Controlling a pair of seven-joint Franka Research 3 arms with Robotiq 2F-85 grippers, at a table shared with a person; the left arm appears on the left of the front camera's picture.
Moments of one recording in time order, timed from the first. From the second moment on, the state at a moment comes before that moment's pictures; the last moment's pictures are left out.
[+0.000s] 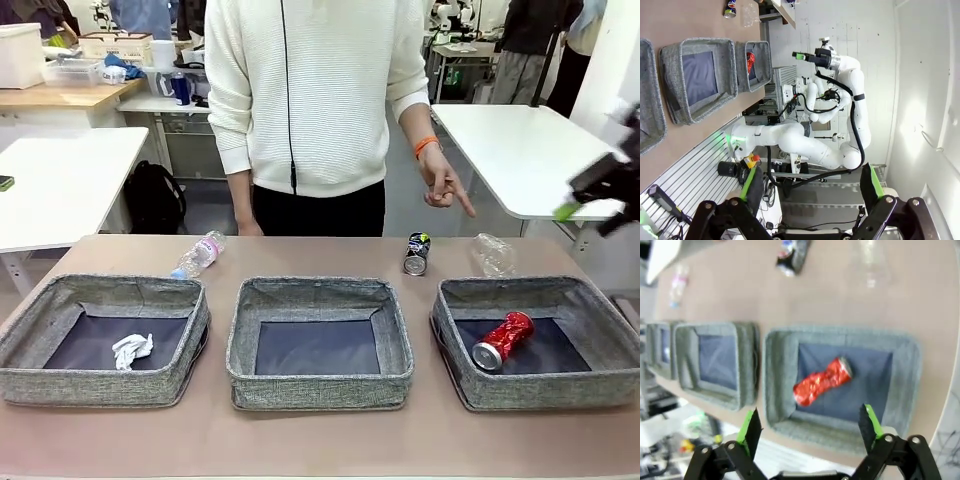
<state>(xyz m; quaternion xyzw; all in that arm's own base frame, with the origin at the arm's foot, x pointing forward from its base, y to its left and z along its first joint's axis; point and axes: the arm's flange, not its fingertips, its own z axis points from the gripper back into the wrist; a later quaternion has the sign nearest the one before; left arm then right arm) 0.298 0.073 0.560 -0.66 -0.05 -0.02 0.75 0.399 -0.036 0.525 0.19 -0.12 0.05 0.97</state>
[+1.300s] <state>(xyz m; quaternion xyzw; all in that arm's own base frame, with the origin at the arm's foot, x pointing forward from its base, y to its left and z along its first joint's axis) 0.298 0.074 0.561 -0.66 -0.05 -0.02 0.75 0.582 0.001 0.427 0.02 -0.11 0.07 0.99</state>
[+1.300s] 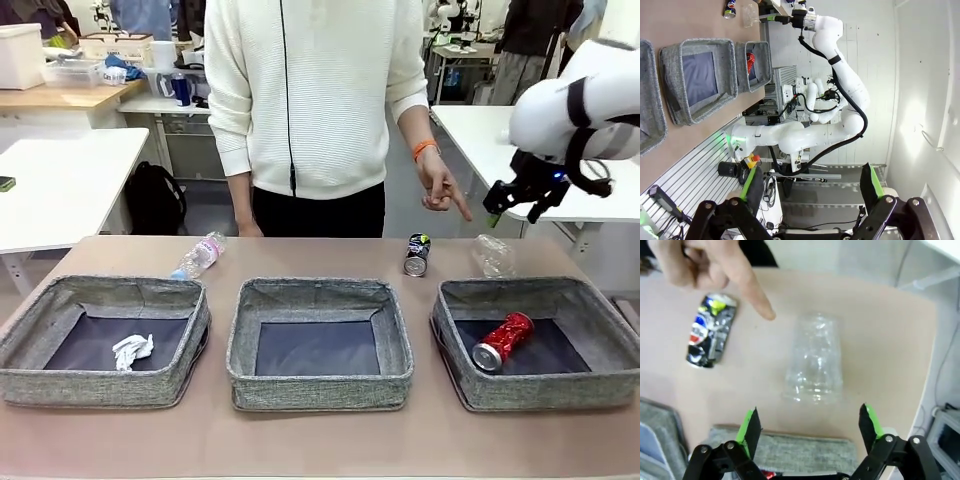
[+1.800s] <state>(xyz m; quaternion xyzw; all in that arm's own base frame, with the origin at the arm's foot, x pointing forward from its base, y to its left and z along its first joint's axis) 0.298 0.074 0.561 -0.66 -0.05 -0.02 0.75 0.627 -0.008 0.375 0.00 -0.06 0.06 1.00</state>
